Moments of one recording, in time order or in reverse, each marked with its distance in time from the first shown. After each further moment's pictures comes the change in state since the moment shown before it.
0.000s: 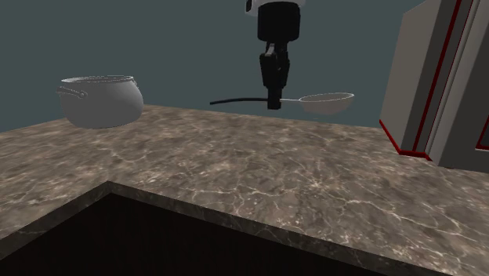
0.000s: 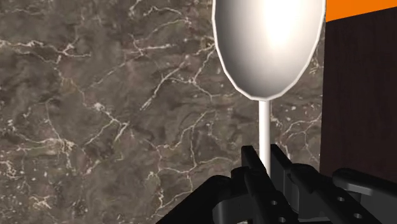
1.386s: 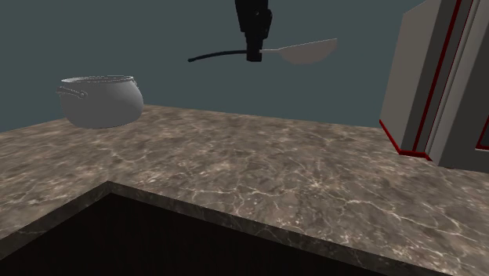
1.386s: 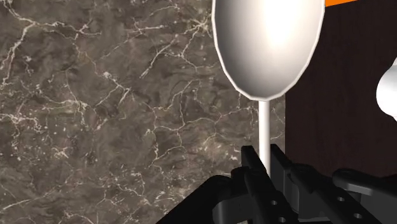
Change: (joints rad) arm 0.044 -0.054 0.032 0.166 -0.019 -0.216 0.077
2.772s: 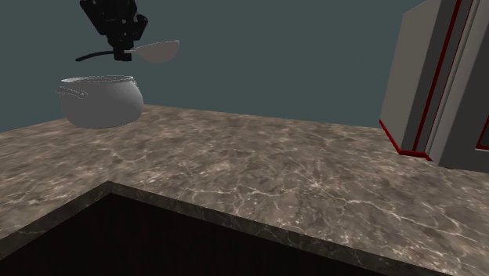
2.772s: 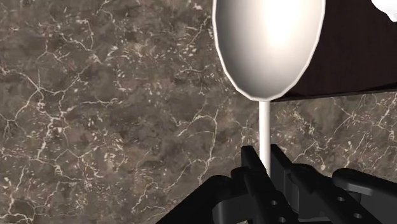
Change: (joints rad) arm 0.247 0.011 0.238 0.017 0.047 -0.004 0.483
